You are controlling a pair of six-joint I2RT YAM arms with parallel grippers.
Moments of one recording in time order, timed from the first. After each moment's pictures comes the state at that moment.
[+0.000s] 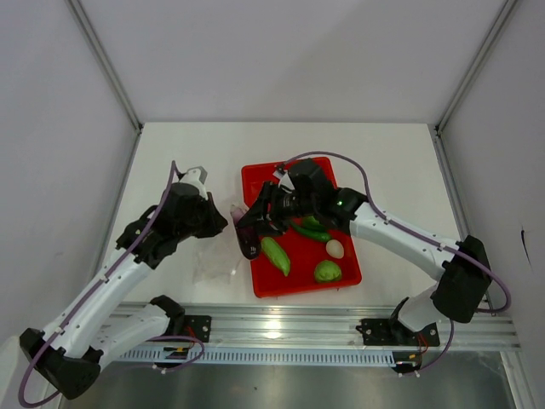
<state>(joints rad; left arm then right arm) -0.54 0.89 0.95 -0.74 -0.06 -0.60 0.88 1.49 1.29 -0.30 -0.52 1.25</state>
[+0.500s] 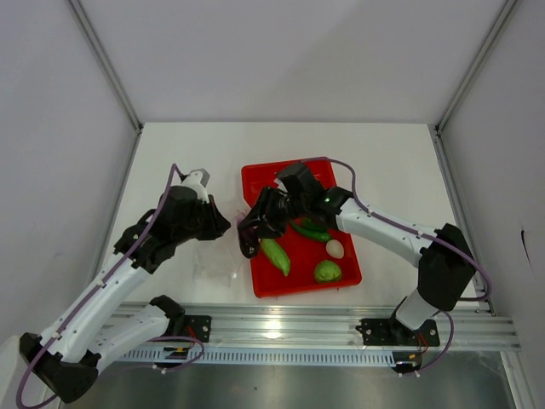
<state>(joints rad) -0.56 0.85 0.93 -0.71 -0.01 -0.58 0.86 1.60 1.29 -0.33 -0.50 1.27</state>
